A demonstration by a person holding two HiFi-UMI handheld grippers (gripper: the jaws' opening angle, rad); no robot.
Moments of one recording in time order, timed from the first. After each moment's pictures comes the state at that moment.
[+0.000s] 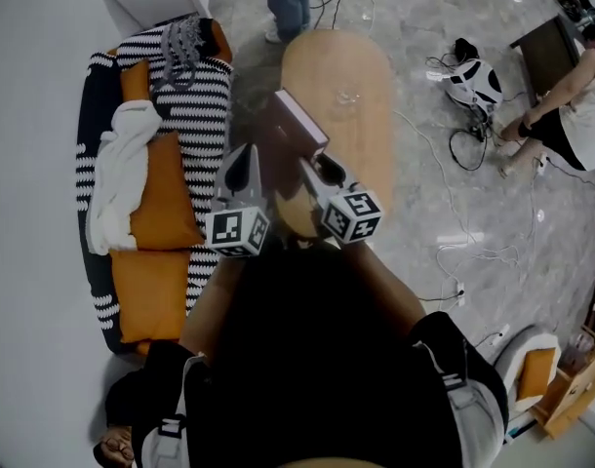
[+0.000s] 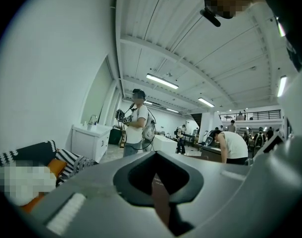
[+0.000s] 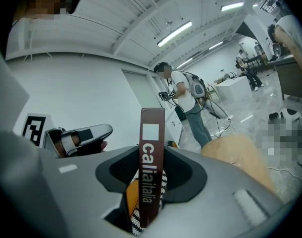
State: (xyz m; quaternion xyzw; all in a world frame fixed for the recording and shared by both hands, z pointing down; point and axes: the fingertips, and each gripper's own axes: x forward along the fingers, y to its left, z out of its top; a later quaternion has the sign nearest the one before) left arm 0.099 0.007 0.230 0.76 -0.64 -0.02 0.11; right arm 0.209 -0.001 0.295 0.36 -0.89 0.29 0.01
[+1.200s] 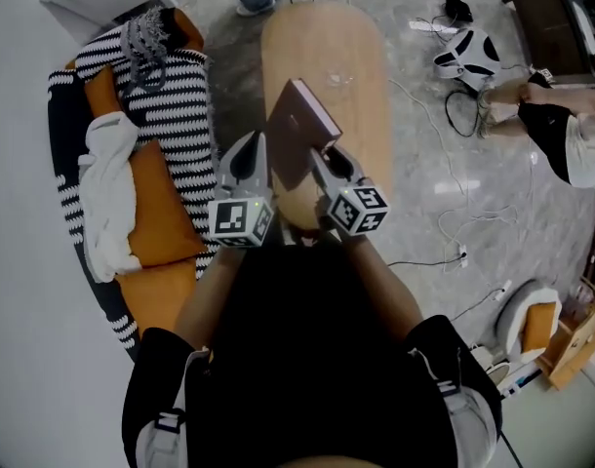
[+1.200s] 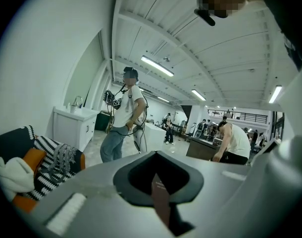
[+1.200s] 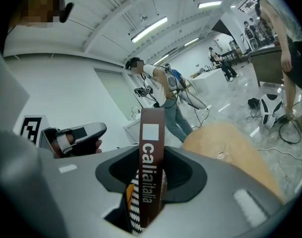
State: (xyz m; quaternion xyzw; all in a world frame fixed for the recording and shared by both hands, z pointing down) left arm 0.103 -0.108 0.299 0.80 -0.57 0.02 0.17; right arm 0.223 -0.088 0.374 0.46 -0.81 0.37 0.01
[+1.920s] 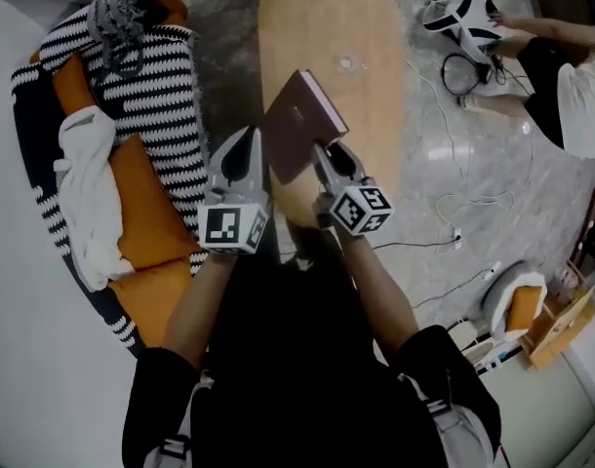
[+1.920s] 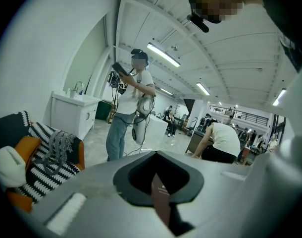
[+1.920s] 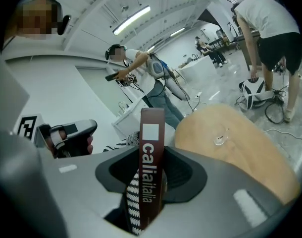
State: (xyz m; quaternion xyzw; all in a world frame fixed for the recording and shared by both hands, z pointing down) left arm 0.076 -0.179 0.388 0.80 -0.56 0.05 0.22; right arm 0.212 -0.144 0.484 0.48 -0.76 0.43 0.03
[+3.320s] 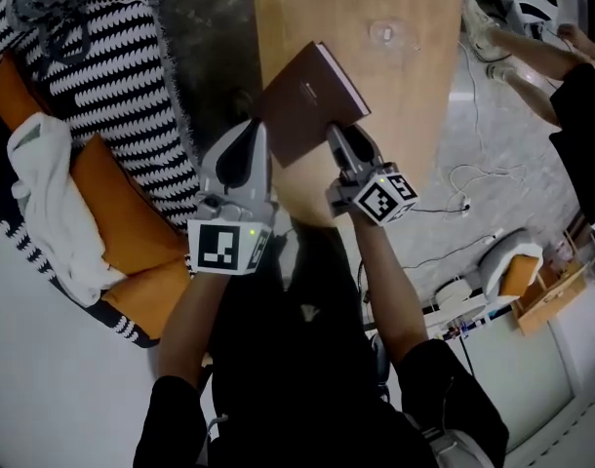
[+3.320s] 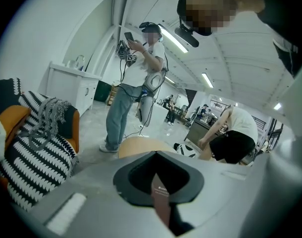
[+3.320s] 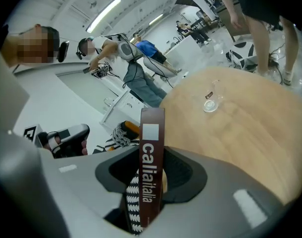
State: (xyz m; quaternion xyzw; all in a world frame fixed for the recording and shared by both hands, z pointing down) left arm 0.060 -0.241 0.560 0.80 -0.52 0.08 0.30; right arm 0.208 -0.191 0.677 0.47 -0.71 0.53 0.02
